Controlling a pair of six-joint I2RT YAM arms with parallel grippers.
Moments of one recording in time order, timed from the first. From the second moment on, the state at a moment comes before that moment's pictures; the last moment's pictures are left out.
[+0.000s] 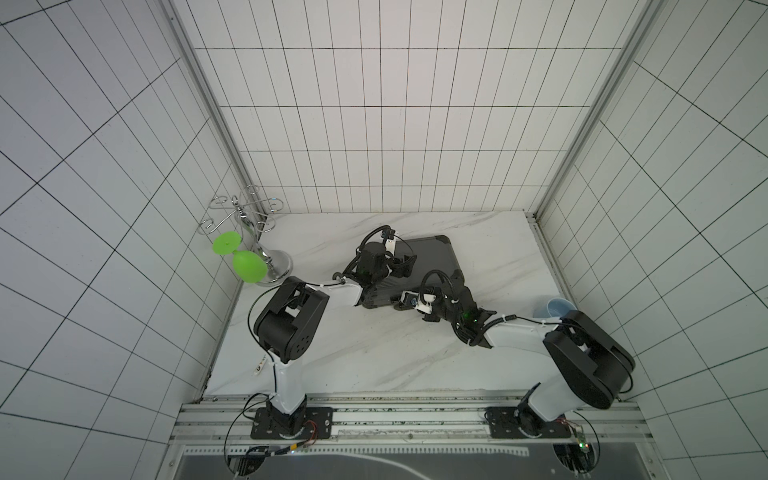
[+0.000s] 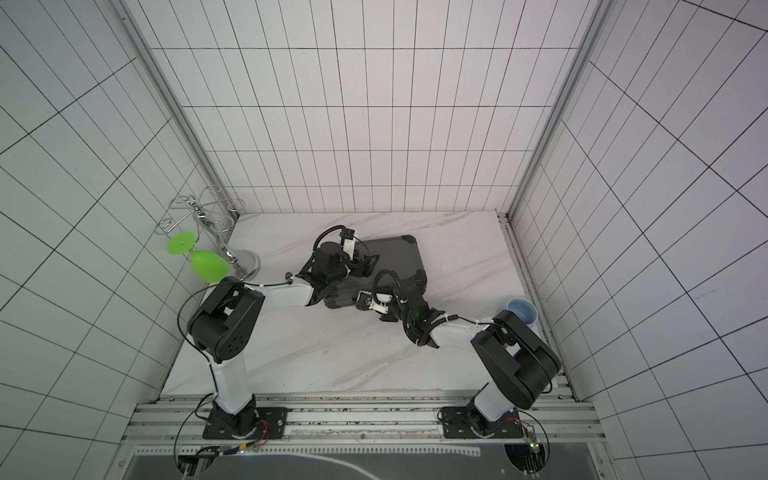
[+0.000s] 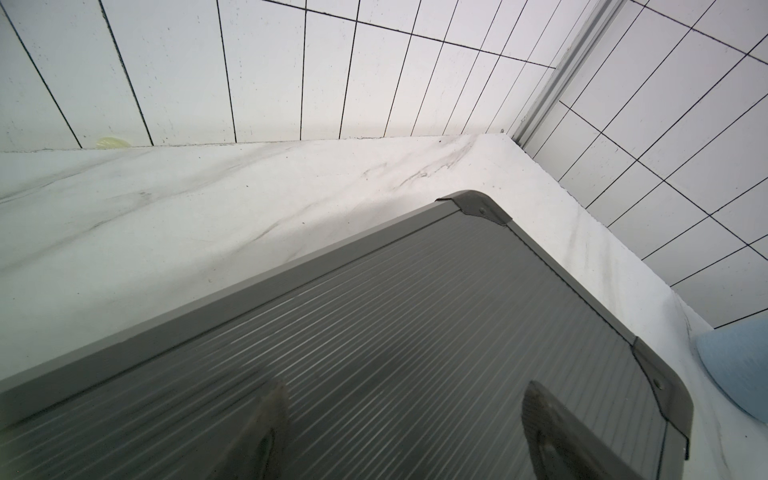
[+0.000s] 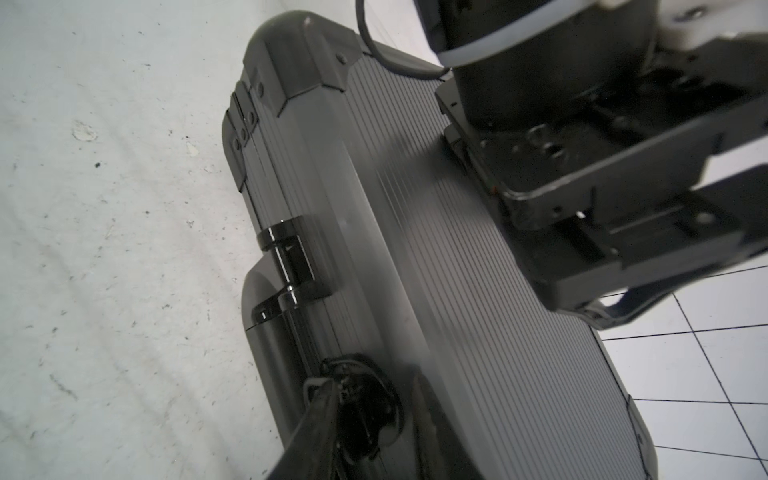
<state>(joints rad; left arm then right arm) -0.54 1.91 1.06 0.47 0.15 -0.30 0.69 1.56 0.63 0.47 -0.06 -0.81</state>
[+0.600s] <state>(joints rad) -0.54 1.91 1.06 0.47 0.16 -0.30 0.66 1.58 0.70 0.35 -0.15 -0.83</state>
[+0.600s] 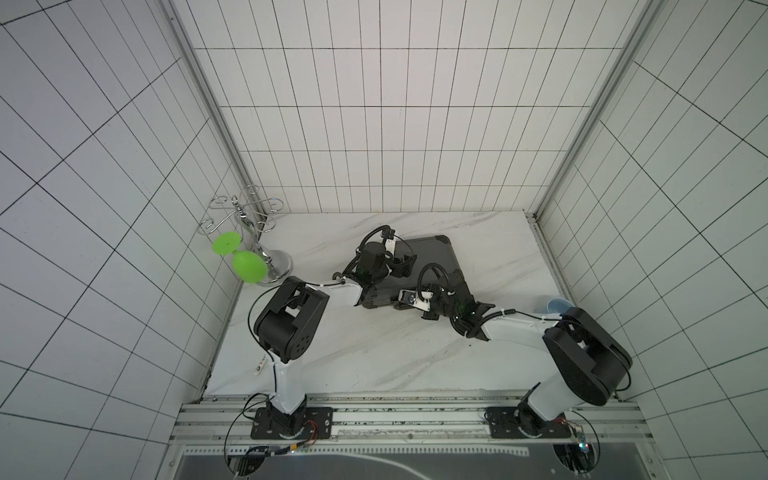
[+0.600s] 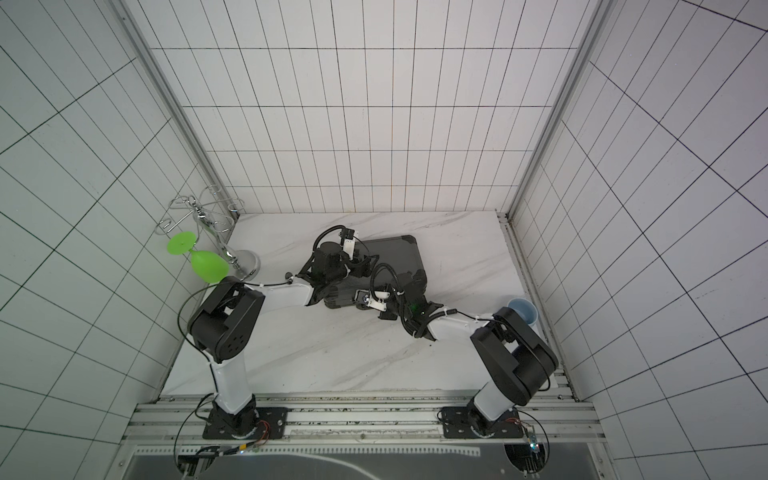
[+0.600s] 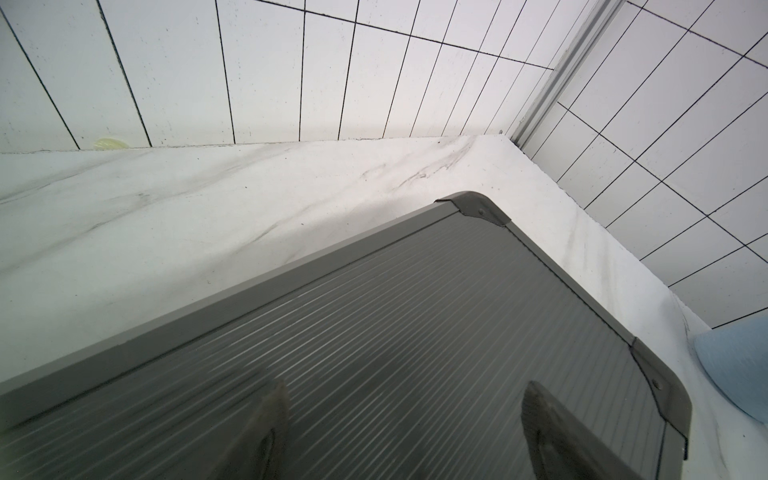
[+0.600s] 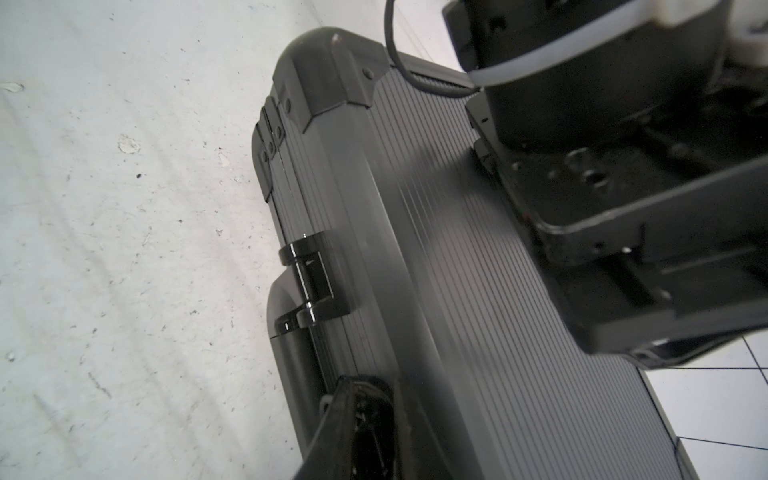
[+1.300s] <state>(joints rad) -0.53 1.91 1.06 0.48 0.16 -0.30 0.56 1.64 0.91 0.00 -0.41 -0.82</state>
